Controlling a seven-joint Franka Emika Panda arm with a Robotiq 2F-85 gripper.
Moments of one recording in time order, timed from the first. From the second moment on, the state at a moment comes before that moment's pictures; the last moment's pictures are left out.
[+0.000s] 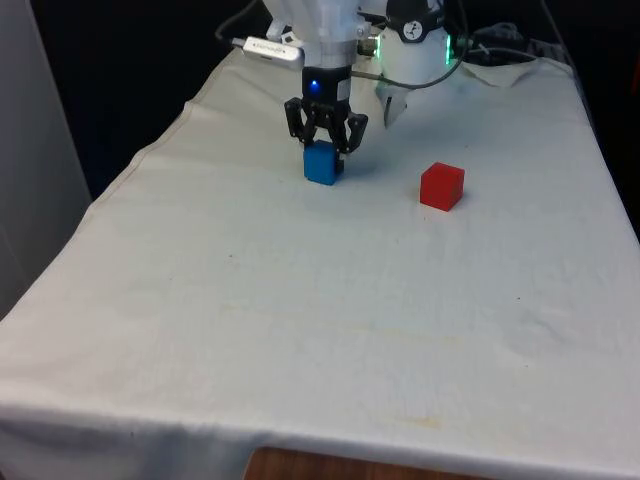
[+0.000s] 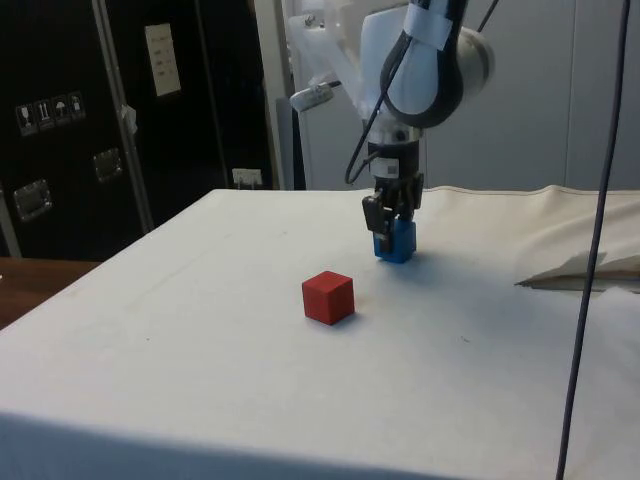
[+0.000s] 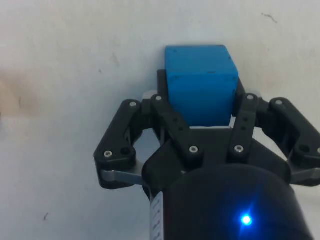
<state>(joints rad) 0.08 0.24 -0.32 -2.62 0.06 2.91 0.05</state>
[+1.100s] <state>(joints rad) 0.10 0.00 -0.28 -2.61 0.05 2.68 0.20</state>
